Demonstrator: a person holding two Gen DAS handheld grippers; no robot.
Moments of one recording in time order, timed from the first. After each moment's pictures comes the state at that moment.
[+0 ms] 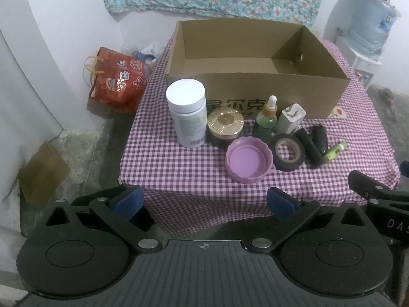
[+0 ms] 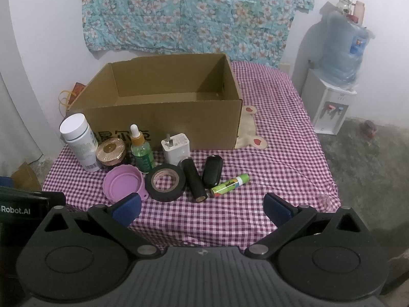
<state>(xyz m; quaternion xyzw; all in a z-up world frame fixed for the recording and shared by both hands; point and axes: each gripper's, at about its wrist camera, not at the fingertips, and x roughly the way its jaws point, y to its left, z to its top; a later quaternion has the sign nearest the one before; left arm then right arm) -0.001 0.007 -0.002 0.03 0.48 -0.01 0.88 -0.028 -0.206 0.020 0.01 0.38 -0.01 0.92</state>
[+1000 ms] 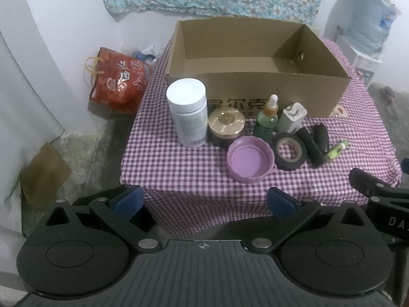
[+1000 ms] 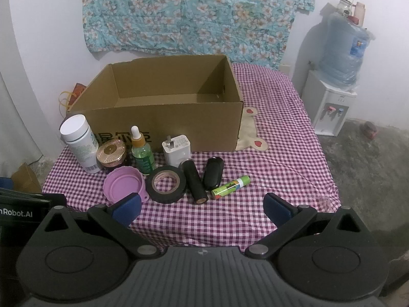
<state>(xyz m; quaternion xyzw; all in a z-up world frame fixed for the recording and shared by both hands) -0.001 0.006 -0.001 0.04 0.48 -0.01 0.87 -0.027 -0.206 0.023 0.01 0.38 -0.01 0.92</state>
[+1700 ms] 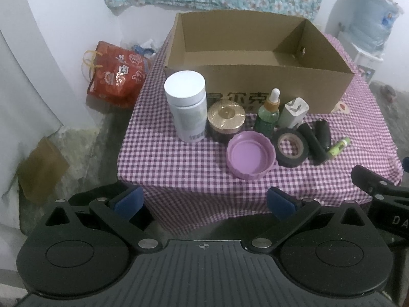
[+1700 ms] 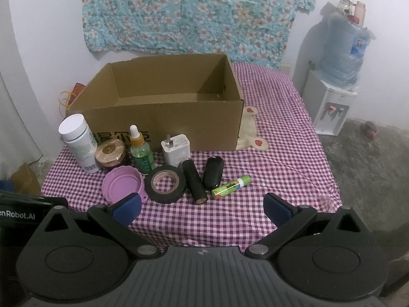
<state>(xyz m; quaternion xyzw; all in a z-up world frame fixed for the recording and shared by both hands) 0.004 0.005 -0.010 0.03 0.50 -0.01 0.87 -0.023 -0.207 0.020 0.01 0.38 -0.01 0.92</state>
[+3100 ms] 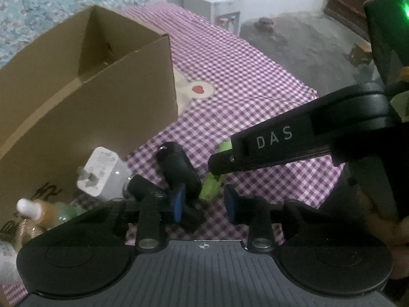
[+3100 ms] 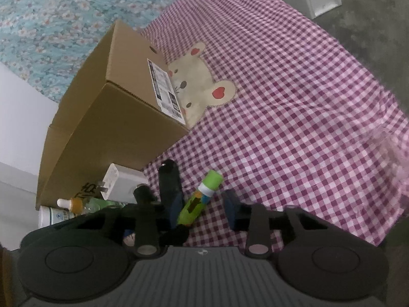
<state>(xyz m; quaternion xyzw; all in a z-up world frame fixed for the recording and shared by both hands) 0.085 -0.174 -0.100 0.20 0.46 -0.33 0.80 0.079 -0.344 -0.091 0.35 0.46 0.02 0.82</state>
